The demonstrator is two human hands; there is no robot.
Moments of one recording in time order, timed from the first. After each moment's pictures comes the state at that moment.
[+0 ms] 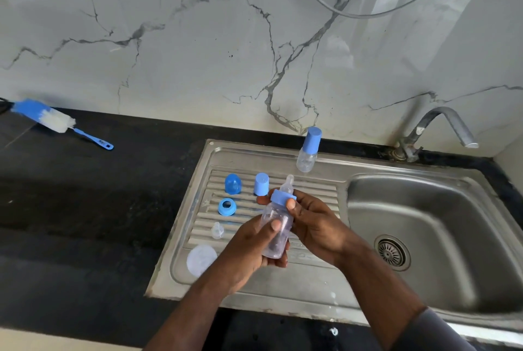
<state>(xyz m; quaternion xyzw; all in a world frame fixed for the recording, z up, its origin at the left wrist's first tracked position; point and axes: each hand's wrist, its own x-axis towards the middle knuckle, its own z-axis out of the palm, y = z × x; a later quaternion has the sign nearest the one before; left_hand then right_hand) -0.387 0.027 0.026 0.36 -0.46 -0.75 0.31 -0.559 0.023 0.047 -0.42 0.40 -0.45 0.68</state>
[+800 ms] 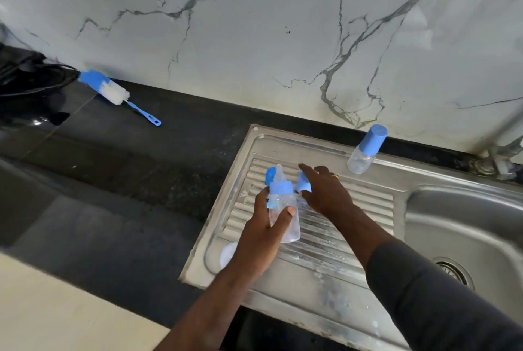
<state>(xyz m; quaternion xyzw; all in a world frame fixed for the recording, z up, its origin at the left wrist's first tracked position) -0.362 -0.013 -0.006 0.58 -0.50 -0.54 0.36 -0.541 -0.123 -0.046 -0.71 0.67 -0.05 0.22</state>
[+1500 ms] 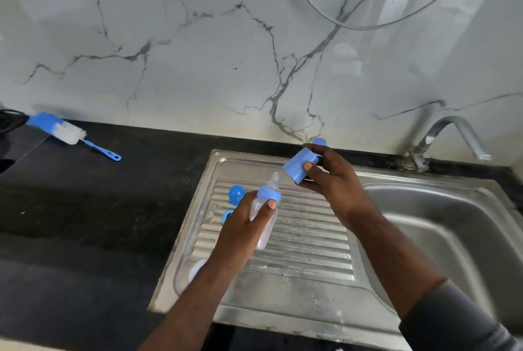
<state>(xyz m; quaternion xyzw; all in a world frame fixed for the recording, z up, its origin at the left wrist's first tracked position) -0.387 -0.017 0.037 0.55 -0.59 -0.49 0.33 -0.588 -0.041 0.093 -0.45 0.50 -0.55 0.50</state>
